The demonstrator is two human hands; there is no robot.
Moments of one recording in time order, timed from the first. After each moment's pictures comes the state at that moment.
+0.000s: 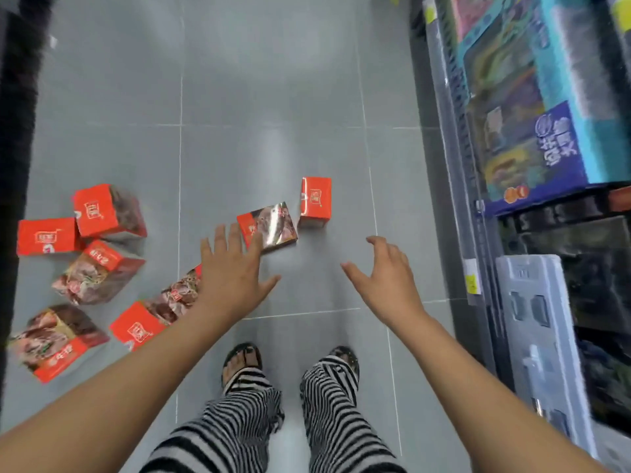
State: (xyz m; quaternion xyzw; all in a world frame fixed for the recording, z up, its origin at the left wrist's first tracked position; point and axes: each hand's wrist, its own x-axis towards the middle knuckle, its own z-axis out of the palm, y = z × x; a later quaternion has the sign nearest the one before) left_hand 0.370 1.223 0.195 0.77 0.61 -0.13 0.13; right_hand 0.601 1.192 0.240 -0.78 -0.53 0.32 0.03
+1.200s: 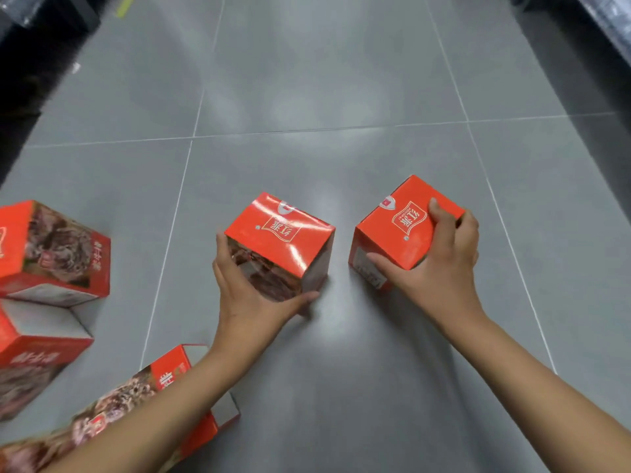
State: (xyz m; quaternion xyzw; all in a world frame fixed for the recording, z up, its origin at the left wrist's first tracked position) left_hand 0.354 1.302 -0.119 0.53 0.69 0.38 0.32; right_hand 0.593 1.331 -0.113 -0.72 -0.59 0.16 0.33
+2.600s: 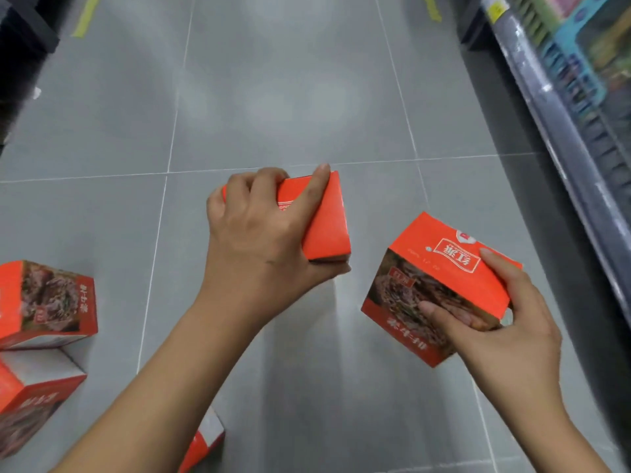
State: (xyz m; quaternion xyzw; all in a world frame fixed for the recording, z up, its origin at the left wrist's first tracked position) left_hand 0.422 1.393 0.077 0.80 0.58 0.15 -0.02; right_hand 0.652 1.285 0.047 -0.77 -0.45 0.23 0.38
